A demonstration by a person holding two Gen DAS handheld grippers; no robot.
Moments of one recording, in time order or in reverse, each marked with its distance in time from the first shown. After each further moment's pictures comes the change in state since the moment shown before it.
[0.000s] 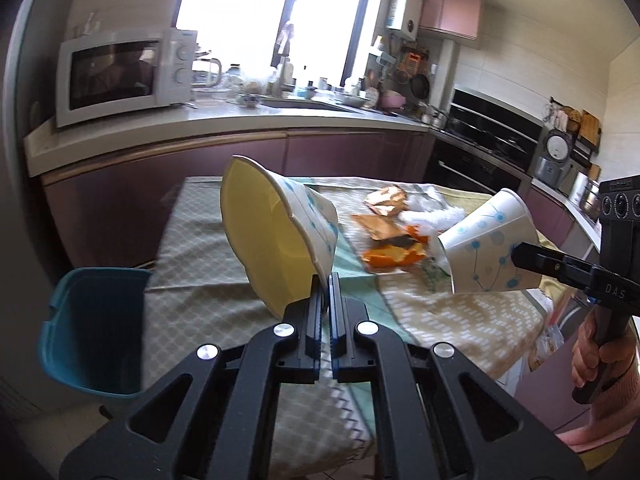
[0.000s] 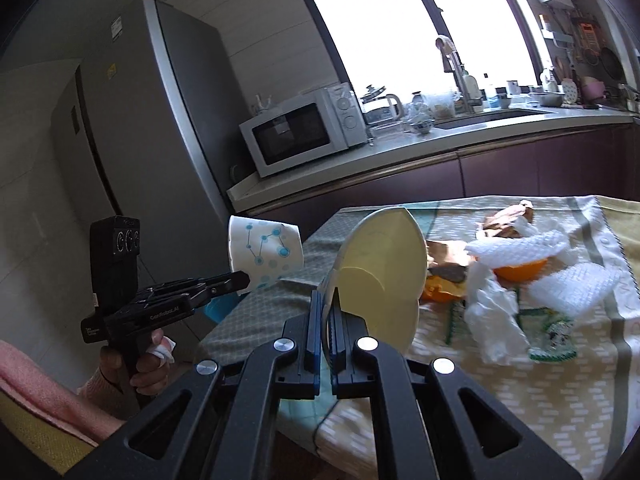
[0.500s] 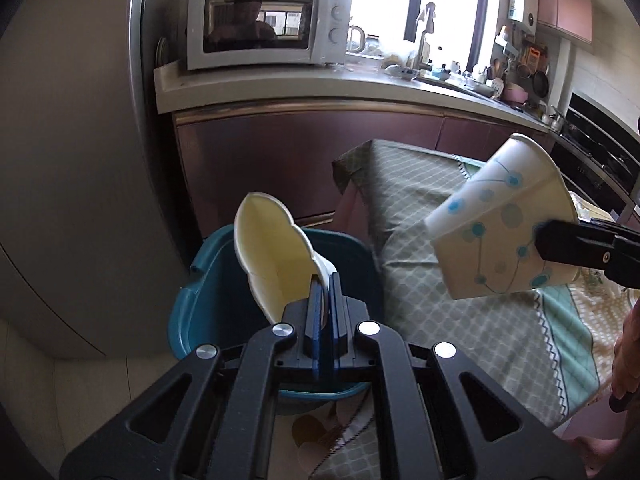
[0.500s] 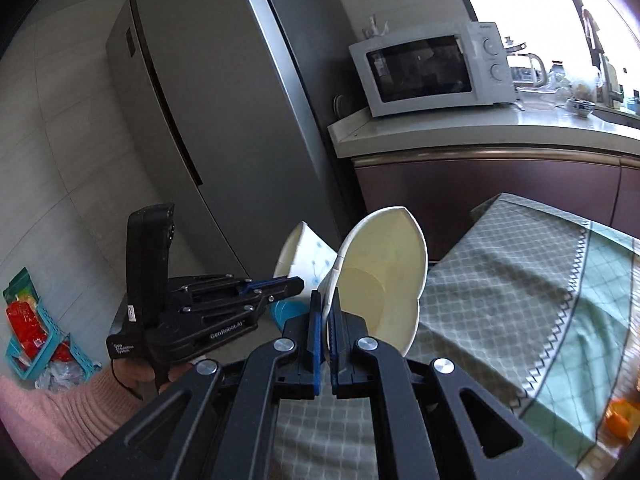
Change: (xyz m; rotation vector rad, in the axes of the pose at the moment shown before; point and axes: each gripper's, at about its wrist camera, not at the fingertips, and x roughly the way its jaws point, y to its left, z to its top) left arm 0.005 0.193 0.002 -0.150 0.128 0.353; right arm 0.214 0.103 0.042 -0.144 0.252 0.274
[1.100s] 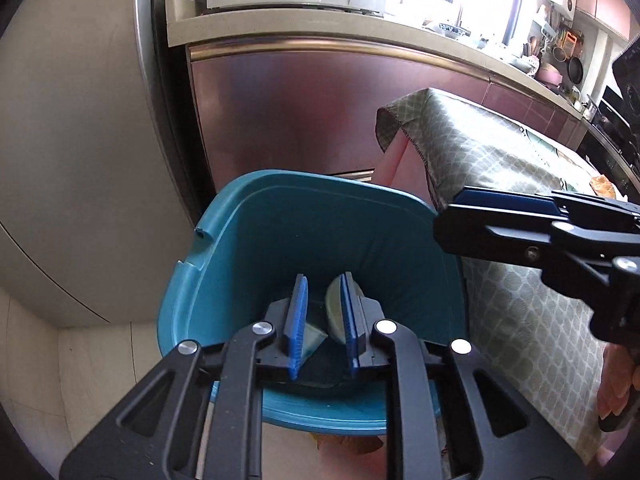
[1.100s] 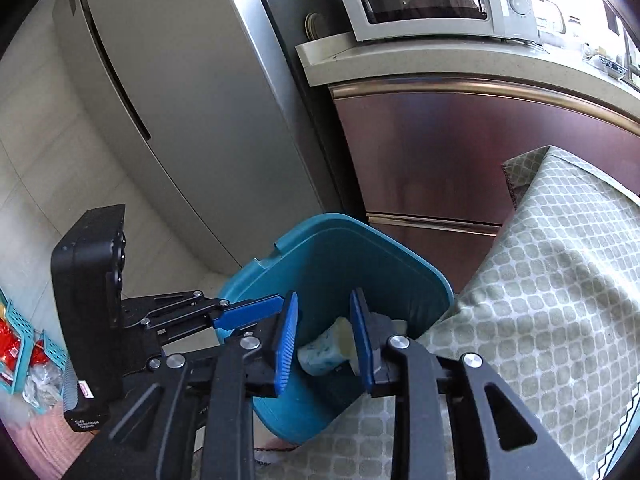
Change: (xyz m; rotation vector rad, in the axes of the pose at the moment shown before) left arm 0.099 0.047 0.021 -0.059 0.125 0.066; right arm 0.097 -0.013 0.010 0.036 0.164 -0.090
